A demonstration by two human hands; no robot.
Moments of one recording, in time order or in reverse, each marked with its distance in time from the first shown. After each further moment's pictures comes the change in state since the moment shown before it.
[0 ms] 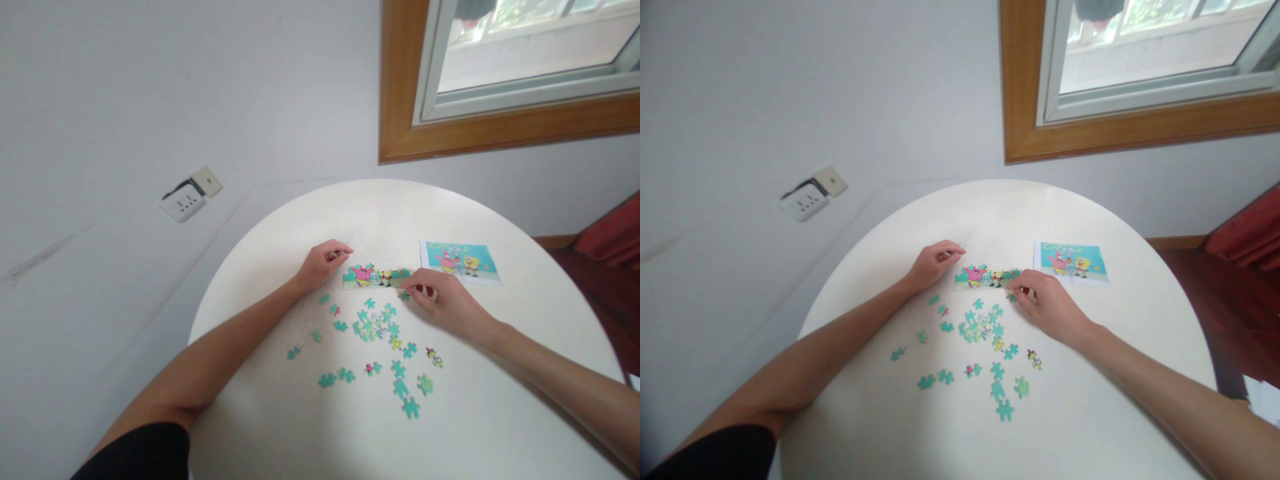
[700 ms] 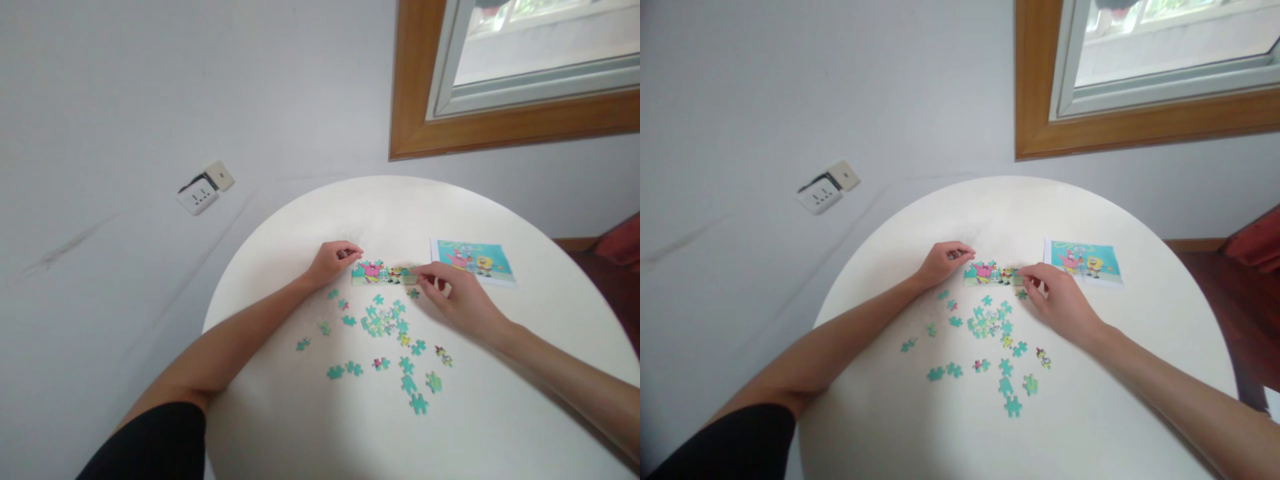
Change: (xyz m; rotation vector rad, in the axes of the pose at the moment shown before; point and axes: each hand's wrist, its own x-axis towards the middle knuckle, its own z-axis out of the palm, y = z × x) left_hand -0.002 0.001 0.005 0.102 0.027 -0.050; right_hand 0.000 -0.004 0.001 -0.073 0.125 0.022
